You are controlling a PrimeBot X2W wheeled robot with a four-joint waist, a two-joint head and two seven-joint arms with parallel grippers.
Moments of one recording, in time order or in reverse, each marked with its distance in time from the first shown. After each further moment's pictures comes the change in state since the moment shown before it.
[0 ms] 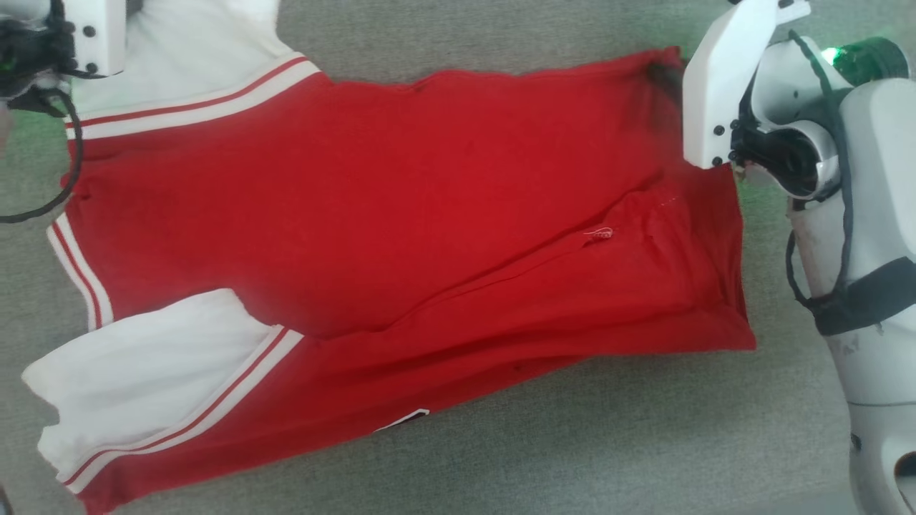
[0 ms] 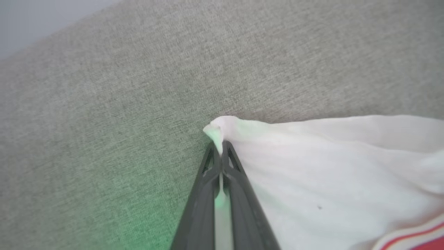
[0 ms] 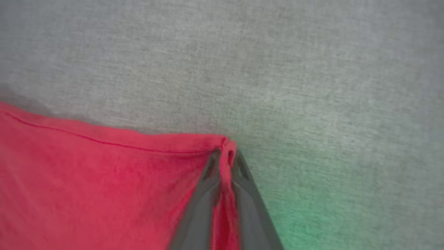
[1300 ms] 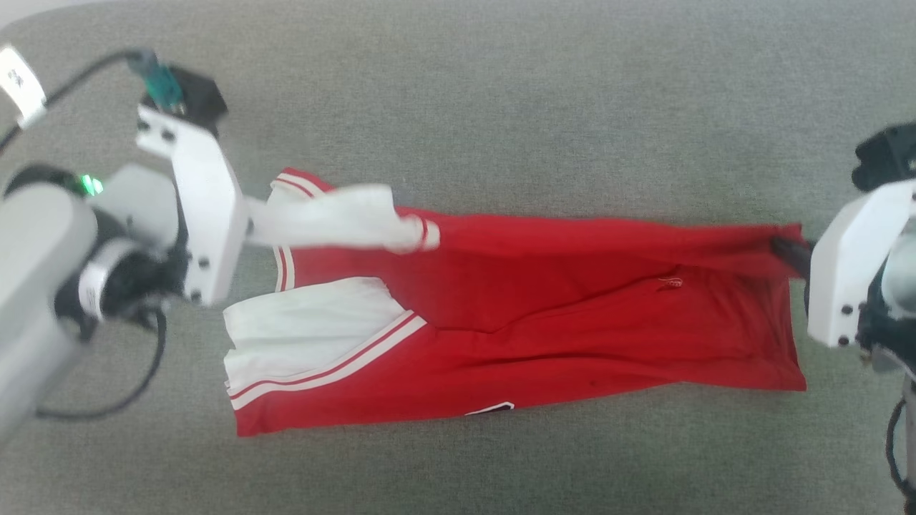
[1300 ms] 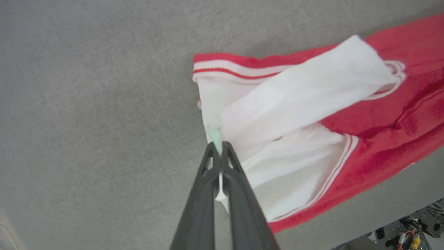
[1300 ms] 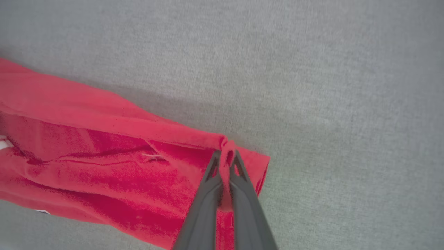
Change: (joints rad) left arm 0.406 0.267 -0.059 -0.830 -0.140 0.308 0.189; right arm 0.532 -0.073 -0.310 -0.596 -0.027 0.000 0.317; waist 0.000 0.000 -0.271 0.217
